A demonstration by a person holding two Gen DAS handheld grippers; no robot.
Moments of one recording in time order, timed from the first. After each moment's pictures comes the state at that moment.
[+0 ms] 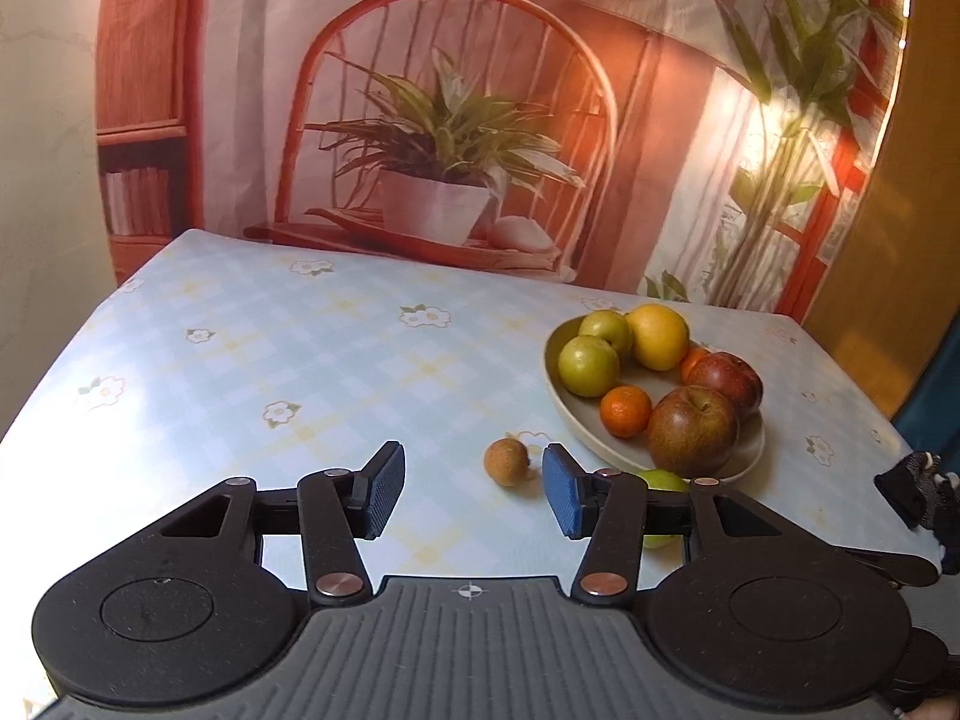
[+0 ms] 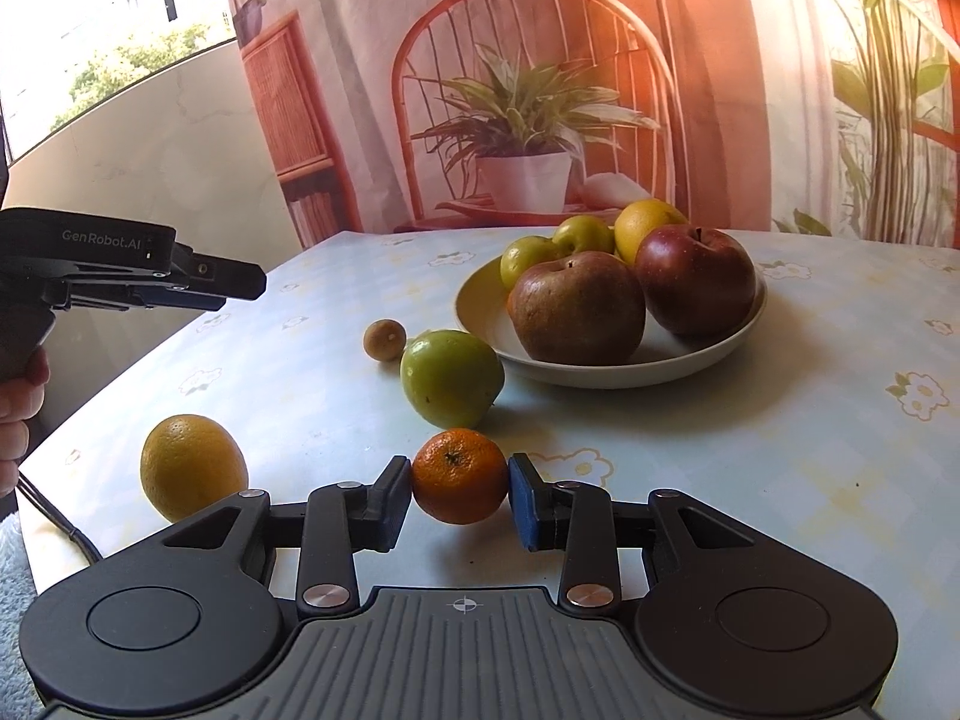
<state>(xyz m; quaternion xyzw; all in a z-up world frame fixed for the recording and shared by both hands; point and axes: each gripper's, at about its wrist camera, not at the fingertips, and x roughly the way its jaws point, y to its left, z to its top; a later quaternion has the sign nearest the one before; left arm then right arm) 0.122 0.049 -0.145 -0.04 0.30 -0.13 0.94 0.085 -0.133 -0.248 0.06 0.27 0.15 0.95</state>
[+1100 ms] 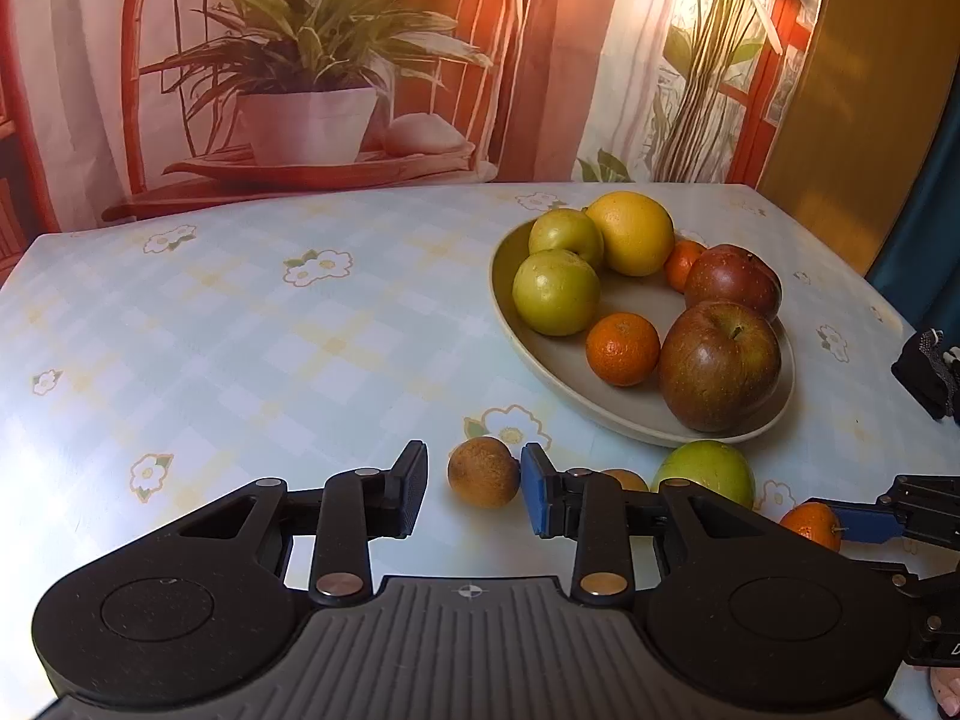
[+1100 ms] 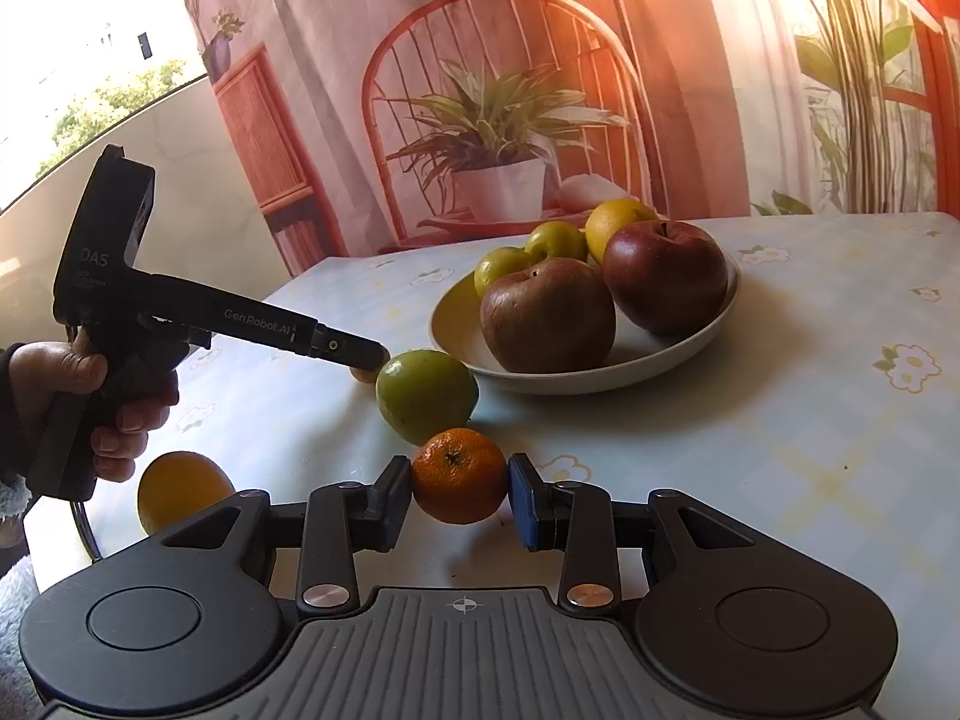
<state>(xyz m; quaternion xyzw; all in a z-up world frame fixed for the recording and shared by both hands) 0.210 0.012 -0.199 0.04 0.38 -0.22 0.90 0.088 -0.148 -0.249 0.11 0.26 0.14 0.95</state>
